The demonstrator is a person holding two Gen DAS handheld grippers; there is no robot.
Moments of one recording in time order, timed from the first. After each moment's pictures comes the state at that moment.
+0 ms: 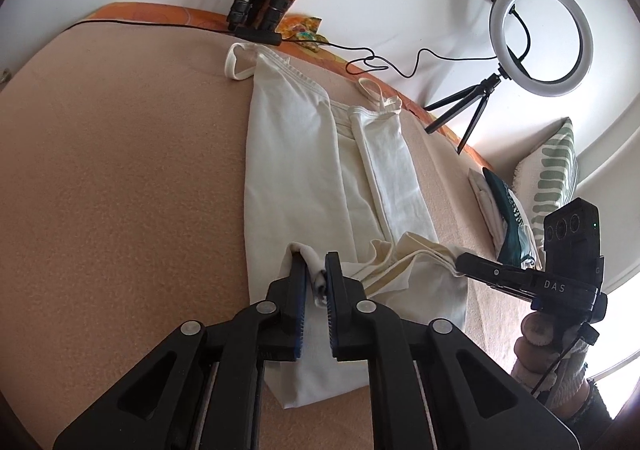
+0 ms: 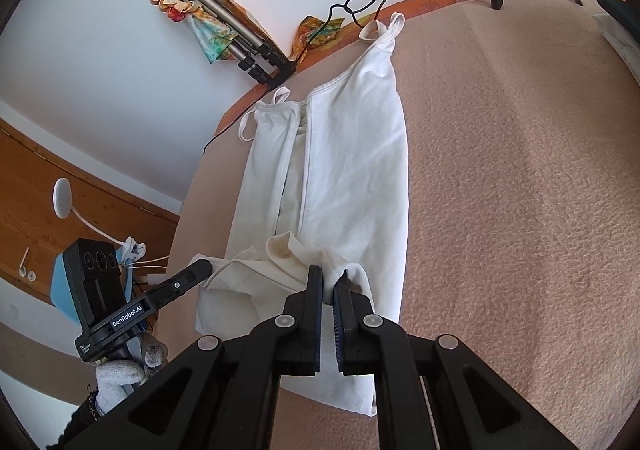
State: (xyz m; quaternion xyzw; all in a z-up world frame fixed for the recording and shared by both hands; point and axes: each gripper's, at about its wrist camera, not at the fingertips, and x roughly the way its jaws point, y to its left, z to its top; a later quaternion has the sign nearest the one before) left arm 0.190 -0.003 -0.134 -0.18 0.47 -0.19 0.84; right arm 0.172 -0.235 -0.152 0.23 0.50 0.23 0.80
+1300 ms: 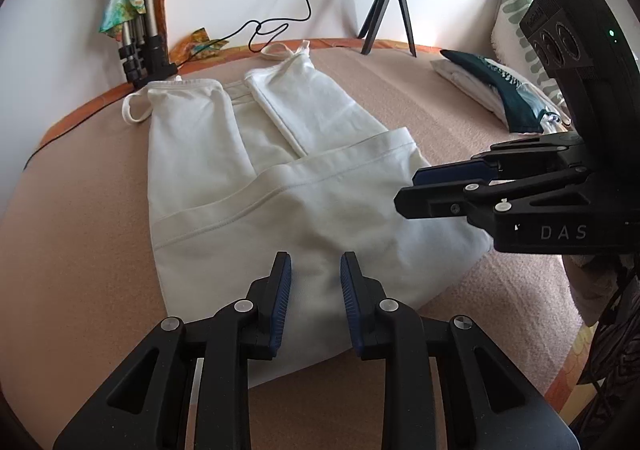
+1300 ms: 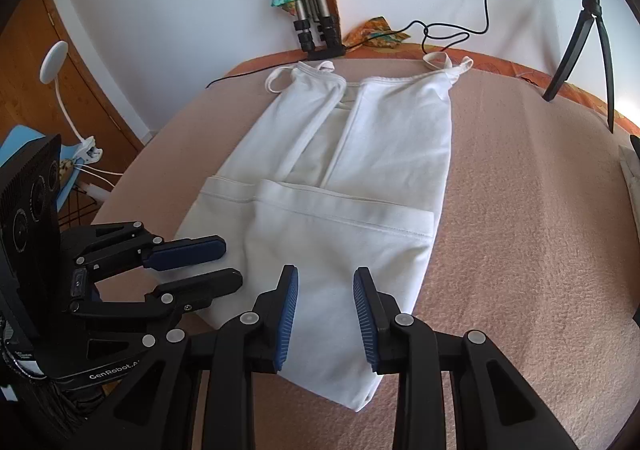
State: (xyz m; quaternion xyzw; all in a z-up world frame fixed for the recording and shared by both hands) left arm 0.144 -0.094 -0.152 0.08 0.43 -0.24 0.87; right arm 0.146 -0.185 -0.156 0.00 0.47 0.22 0.85
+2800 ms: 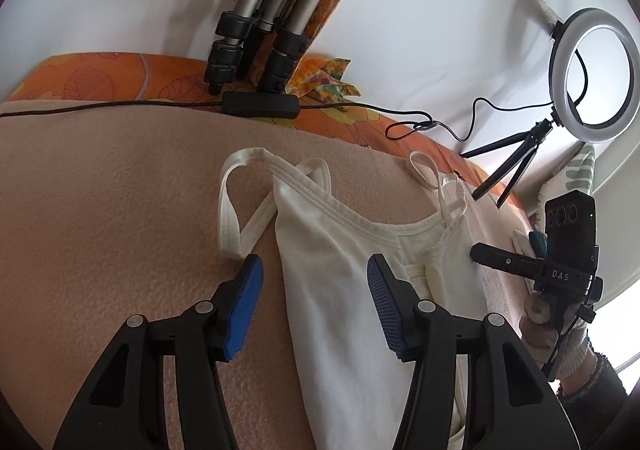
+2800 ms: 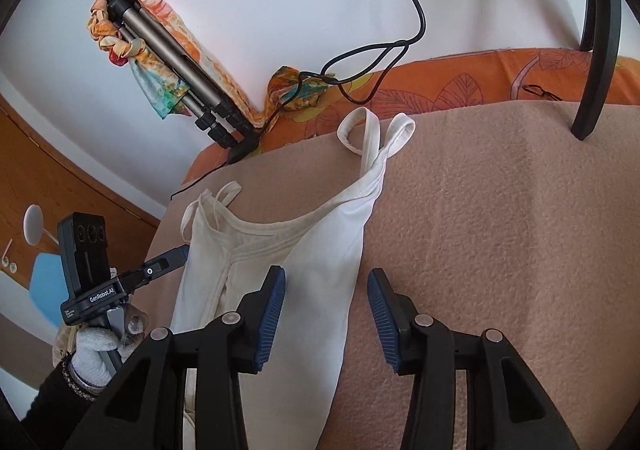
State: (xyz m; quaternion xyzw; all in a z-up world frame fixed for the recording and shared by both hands) left arm 0.359 0.008 -0.157 -0.17 0.45 -0.22 0.85; right arm 0.351 -0.252 -0.175 0.19 0.47 0.26 0.82
